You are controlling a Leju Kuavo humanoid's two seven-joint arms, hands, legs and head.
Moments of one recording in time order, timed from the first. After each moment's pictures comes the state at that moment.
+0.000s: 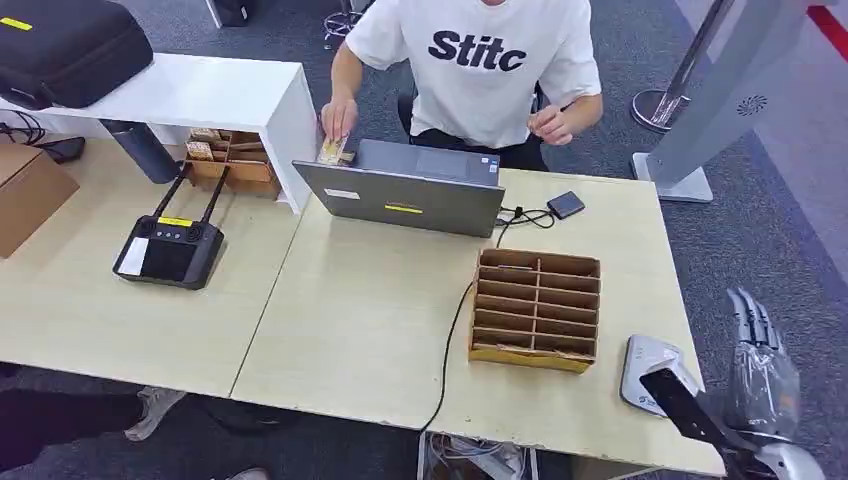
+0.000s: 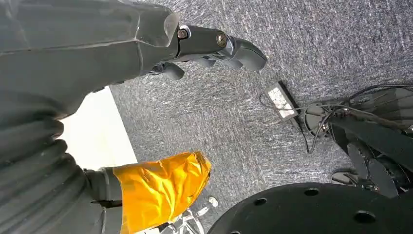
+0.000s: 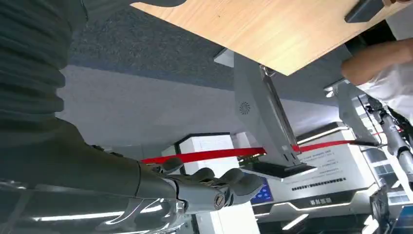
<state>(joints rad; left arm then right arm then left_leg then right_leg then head) 0.01 -0.06 1.13 -0.02 -1.24 -0.11 -0.19 0.13 -0.36 0.03 -1.63 0.88 -0.45 -0.04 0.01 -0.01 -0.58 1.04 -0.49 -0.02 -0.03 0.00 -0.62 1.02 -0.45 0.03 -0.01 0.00</state>
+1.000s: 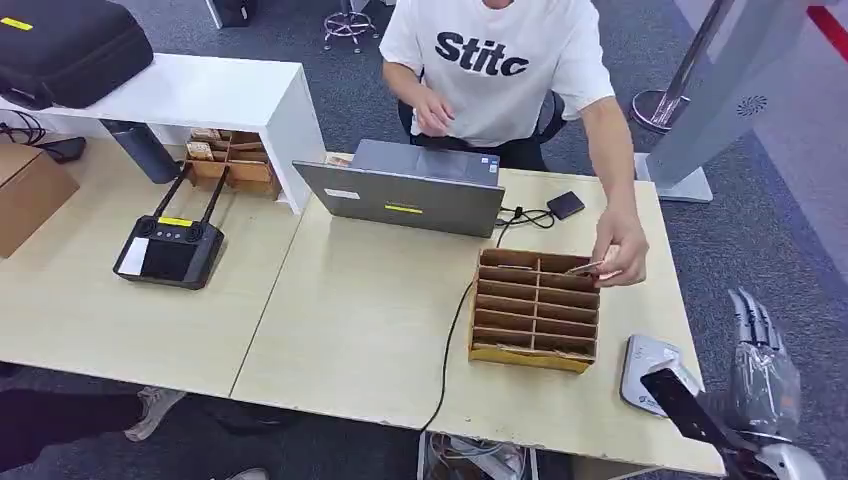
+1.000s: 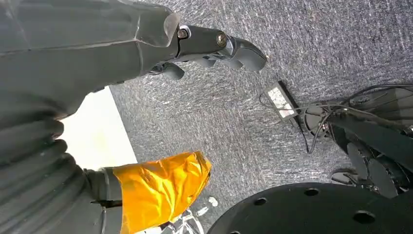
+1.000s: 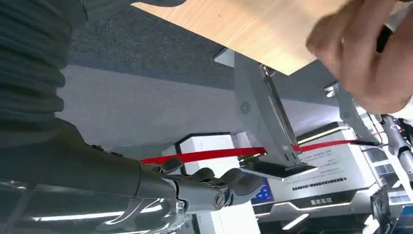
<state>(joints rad) 0.01 -0.06 1.13 -0.02 -1.24 -0.11 -0.19 0.13 -0.36 0.03 -1.63 0.88 -0.45 -0.04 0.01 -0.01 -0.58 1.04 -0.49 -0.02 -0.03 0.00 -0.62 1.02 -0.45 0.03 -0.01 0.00</state>
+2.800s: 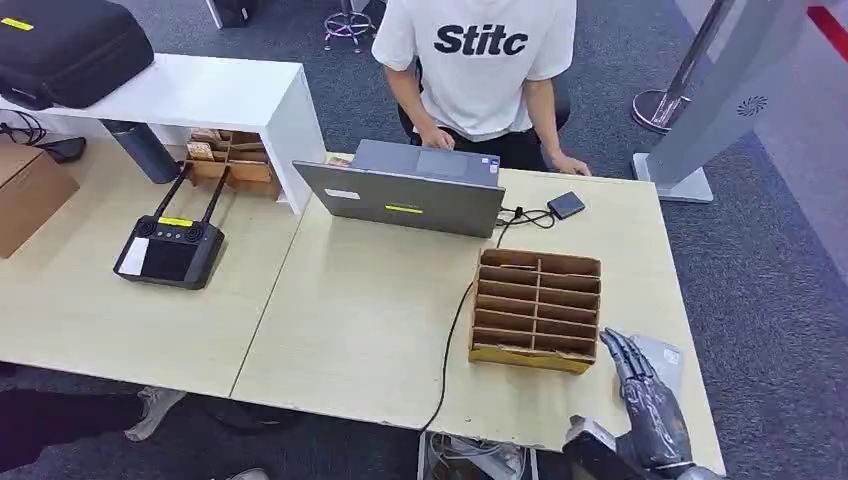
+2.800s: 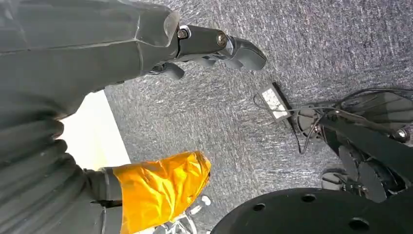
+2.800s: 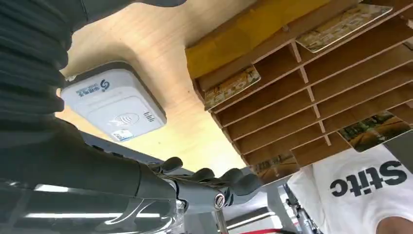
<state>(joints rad) 0.02 -0.04 1.13 -0.02 -1.22 -0.13 -0.23 0.17 -0.40 0.35 -1.64 0.73 -0.38 -0.13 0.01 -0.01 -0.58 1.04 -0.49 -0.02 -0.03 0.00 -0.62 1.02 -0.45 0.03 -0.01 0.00</state>
